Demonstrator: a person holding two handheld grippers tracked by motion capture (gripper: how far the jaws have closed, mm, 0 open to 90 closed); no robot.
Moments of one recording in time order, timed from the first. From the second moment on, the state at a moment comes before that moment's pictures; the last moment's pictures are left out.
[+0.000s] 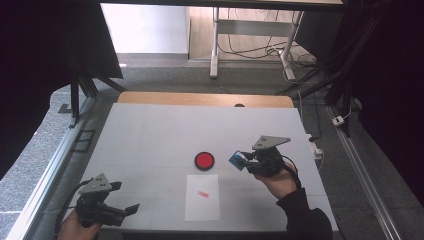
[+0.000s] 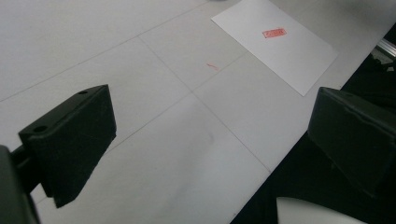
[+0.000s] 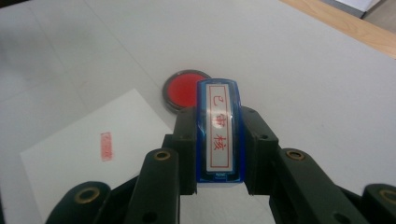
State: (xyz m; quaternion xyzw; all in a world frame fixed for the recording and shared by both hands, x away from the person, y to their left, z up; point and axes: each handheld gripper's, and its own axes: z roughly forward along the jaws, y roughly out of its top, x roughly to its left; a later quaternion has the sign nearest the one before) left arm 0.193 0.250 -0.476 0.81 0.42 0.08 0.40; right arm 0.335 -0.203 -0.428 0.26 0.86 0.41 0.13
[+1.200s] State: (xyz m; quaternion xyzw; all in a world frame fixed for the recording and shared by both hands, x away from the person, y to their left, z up) left arm 0.193 0.250 -0.477 0.81 0.42 0.08 0.40; right arm 0.365 -0.230 -0.460 0.33 0.86 0.34 0.18
